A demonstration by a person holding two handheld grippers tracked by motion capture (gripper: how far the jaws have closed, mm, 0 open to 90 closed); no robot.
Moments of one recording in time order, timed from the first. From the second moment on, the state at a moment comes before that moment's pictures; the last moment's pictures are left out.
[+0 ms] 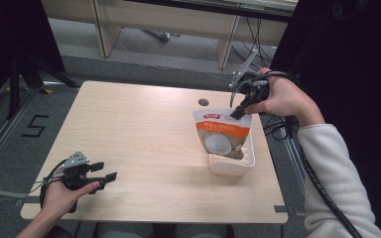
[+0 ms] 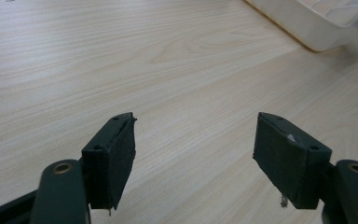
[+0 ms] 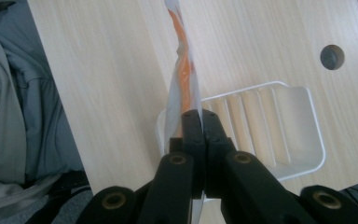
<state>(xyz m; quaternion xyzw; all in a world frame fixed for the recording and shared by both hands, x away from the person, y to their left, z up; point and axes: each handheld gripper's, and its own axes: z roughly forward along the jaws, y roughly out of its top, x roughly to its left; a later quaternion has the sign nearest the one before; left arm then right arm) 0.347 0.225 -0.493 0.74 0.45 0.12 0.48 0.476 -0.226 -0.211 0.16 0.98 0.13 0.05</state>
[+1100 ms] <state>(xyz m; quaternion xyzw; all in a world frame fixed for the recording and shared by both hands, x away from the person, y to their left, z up) 0.347 0.225 -0.493 0.74 0.45 0.12 0.48 0.485 -0.246 -0.221 0.15 0.98 0.11 0.06</state>
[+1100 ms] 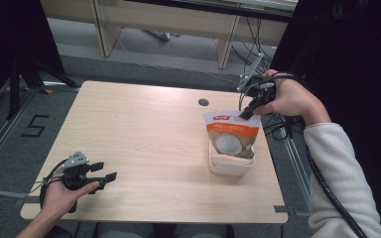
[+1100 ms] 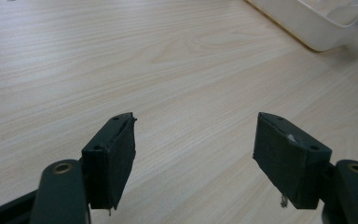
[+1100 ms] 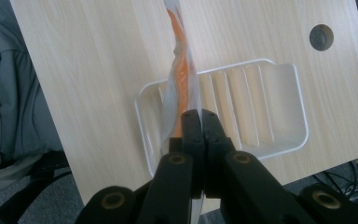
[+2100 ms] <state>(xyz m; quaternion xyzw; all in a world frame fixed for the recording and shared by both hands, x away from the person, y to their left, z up) 0.348 0.225 -0.493 0.74 0.45 0.11 0.48 0.487 -0.243 -0.224 0.12 0.99 0.09 0.07</state>
